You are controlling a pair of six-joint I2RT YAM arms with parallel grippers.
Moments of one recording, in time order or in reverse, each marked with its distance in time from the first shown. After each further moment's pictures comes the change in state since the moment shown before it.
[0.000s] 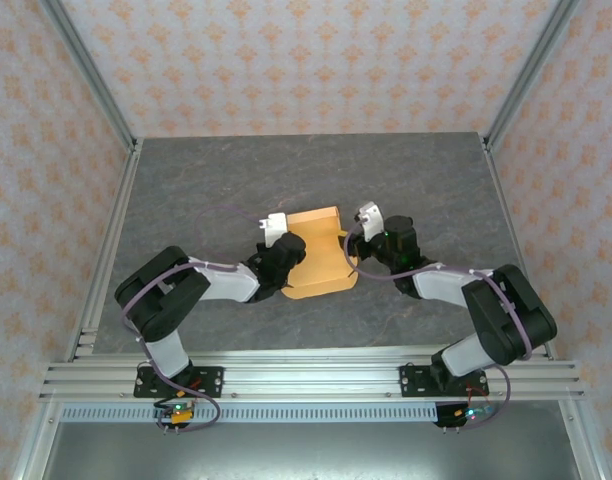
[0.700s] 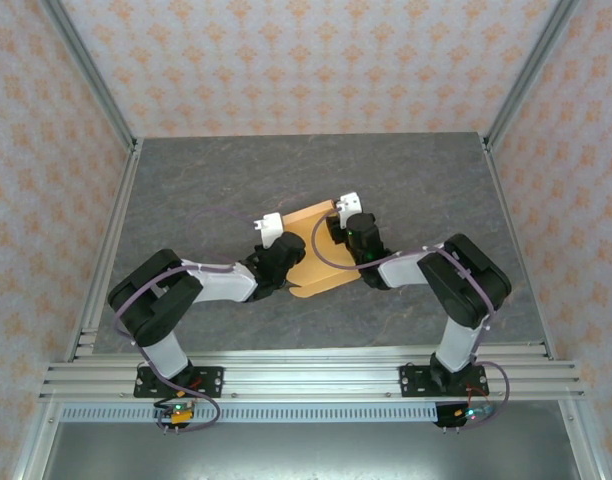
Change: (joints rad) left arm 0.001 -0.033 0.008 -0.077 0.029 -0.130; right arm 0.181 0.294 0.175 0.236 0.535 0.093
